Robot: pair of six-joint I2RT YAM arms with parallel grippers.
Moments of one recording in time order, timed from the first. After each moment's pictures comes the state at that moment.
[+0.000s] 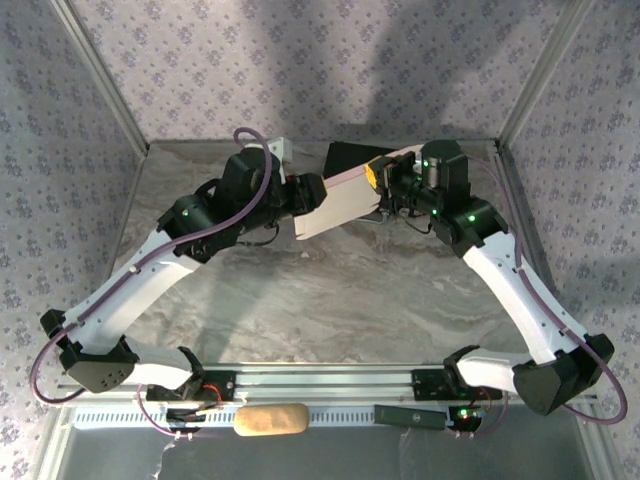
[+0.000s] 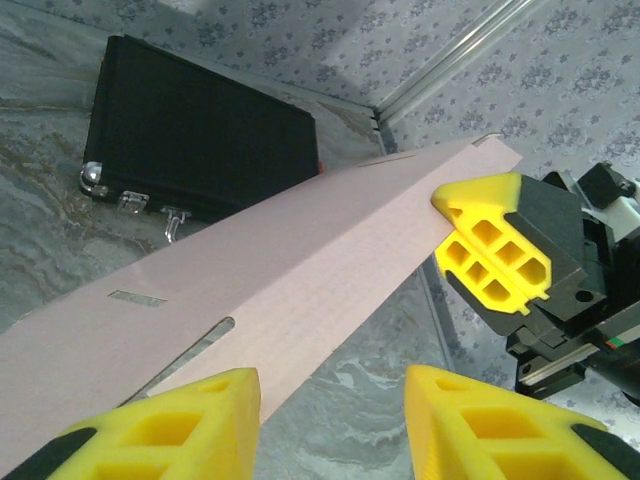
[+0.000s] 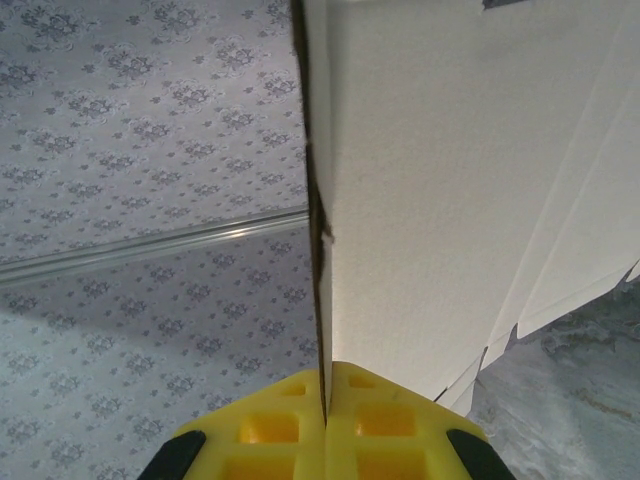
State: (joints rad) left arm -0.89 1.34 1.66 -0.79 -0.14 -0.85; right arm 0.47 1.22 1.34 -0.43 -0.20 1.55
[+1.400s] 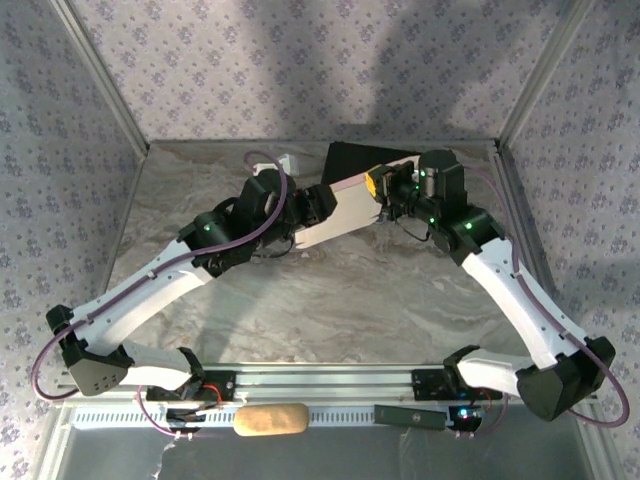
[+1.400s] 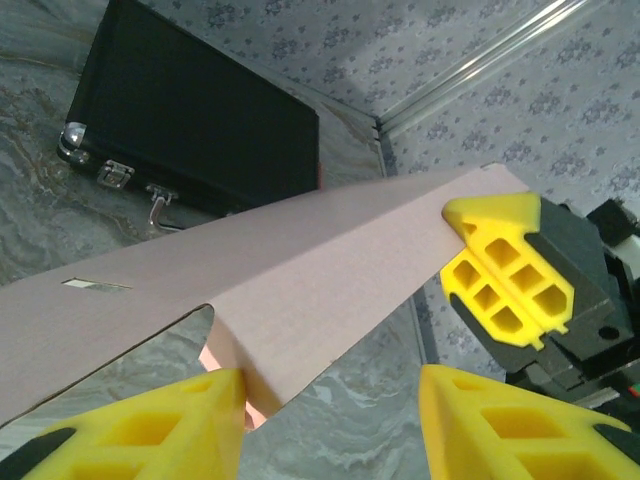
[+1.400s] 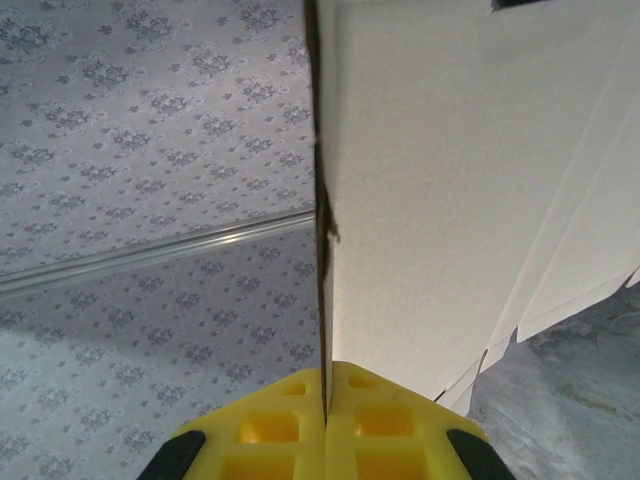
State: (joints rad) left arm -0.95 1.32 1.47 -0.60 -0.22 -1.00; right arm 0.49 1.19 1.25 -0.39 -0.17 1.58
